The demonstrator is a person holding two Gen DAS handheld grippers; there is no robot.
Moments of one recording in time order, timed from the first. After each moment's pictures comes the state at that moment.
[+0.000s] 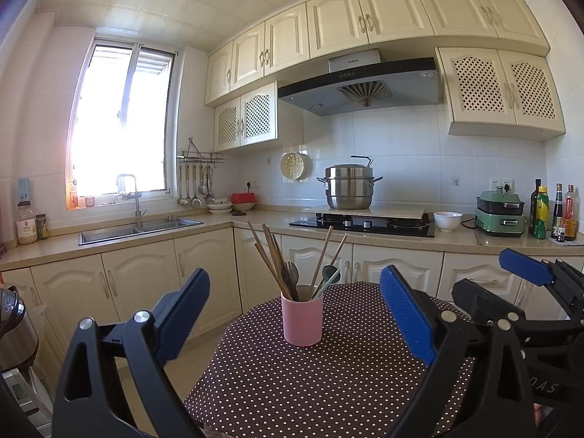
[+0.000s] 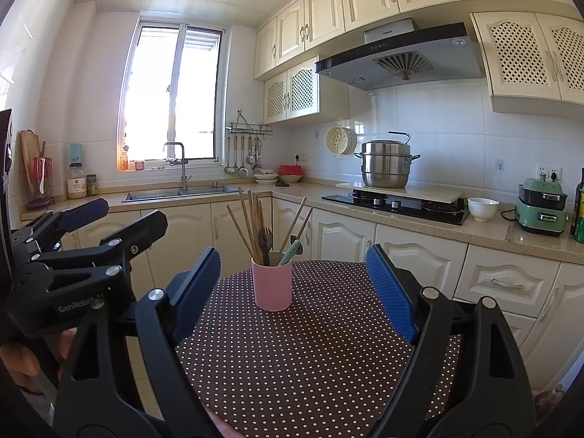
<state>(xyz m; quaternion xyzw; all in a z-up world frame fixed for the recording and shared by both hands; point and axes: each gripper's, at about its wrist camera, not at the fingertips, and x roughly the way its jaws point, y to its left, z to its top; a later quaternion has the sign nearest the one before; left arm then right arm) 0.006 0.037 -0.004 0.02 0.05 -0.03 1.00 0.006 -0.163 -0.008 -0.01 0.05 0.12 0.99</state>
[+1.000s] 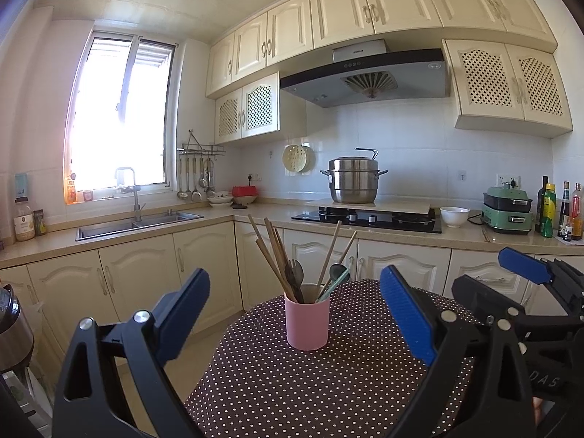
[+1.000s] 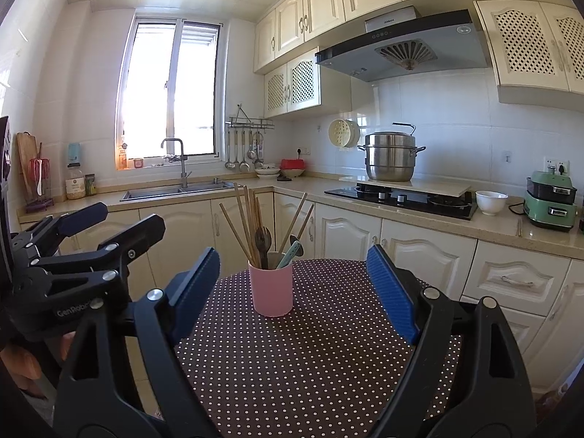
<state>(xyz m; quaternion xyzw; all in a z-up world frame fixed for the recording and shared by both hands) 0.048 0.046 -0.008 0.02 0.06 -0.02 1.00 0.042 -0.157 -0.009 0.00 0.07 0.13 0.99</state>
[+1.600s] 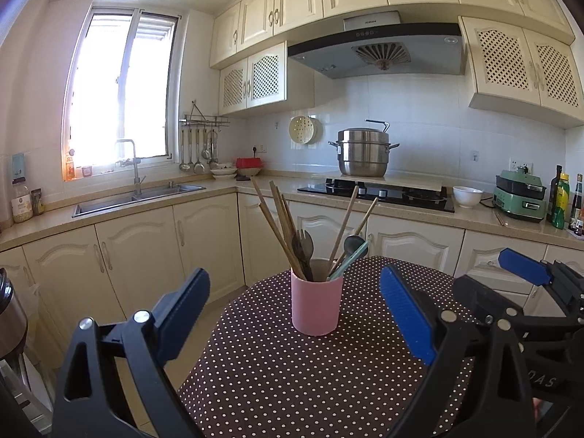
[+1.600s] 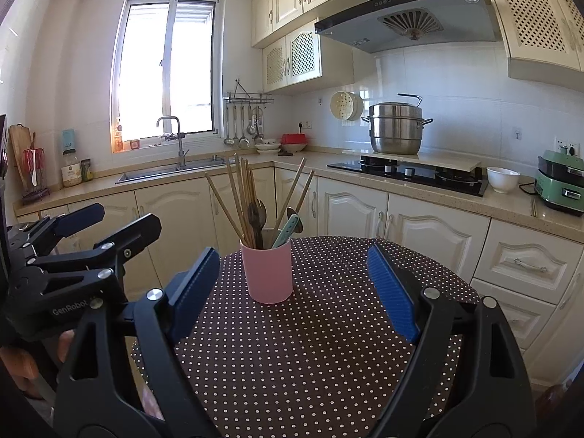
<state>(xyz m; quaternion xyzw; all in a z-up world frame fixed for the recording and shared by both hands) 0.107 0.054 -0.037 0.01 0.12 -0.01 0.99 0.101 -0.152 -0.034 0.00 0.12 0.14 0.98</state>
